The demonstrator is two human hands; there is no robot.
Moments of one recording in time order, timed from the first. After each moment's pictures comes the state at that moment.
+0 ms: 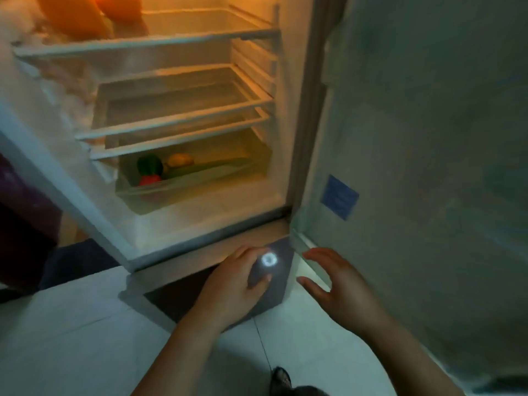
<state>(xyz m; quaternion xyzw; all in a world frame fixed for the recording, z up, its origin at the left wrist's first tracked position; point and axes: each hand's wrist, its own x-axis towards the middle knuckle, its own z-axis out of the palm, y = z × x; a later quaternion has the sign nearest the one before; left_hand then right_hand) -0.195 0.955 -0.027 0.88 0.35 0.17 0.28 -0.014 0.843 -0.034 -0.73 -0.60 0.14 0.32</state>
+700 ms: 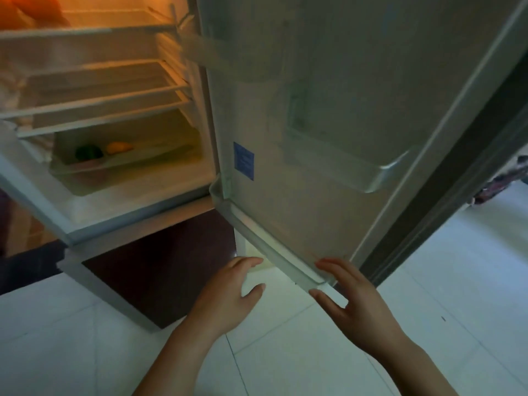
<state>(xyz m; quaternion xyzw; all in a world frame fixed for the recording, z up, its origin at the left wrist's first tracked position) -0.136 0.737 -0.023 0.87 0.32 0.13 0.35 0.033 0.580 -0.015 -0.80 -0.52 0.11 0.29</state>
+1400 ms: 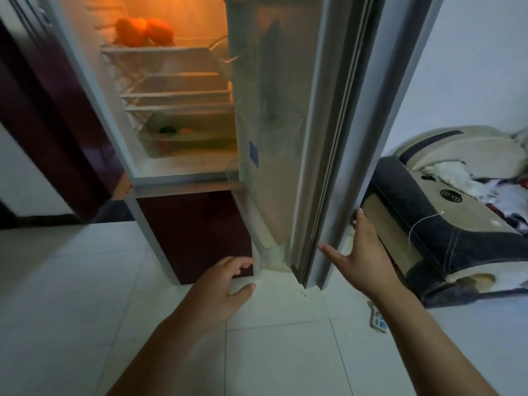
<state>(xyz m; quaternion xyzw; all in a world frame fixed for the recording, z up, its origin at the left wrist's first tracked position) -0.062 0.518 0.001 0.80 0.47 0.20 0.31 0.202 0.492 0.016 -0.75 -0.57 0.13 0.30</state>
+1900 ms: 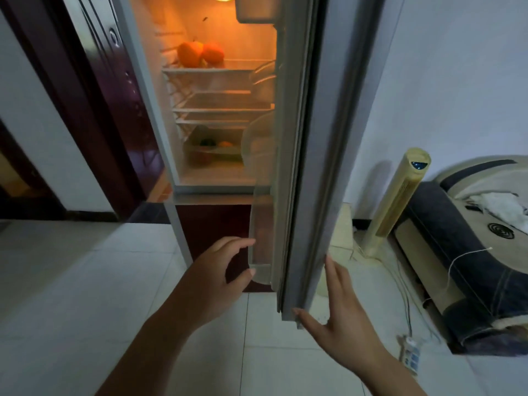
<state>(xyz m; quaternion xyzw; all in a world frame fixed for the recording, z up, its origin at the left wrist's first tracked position) -0.122 0.535 0.053 0.79 0.49 0.30 0.20 0.102 0.477 0.006 -0.62 -0.72 0.17 0.28</state>
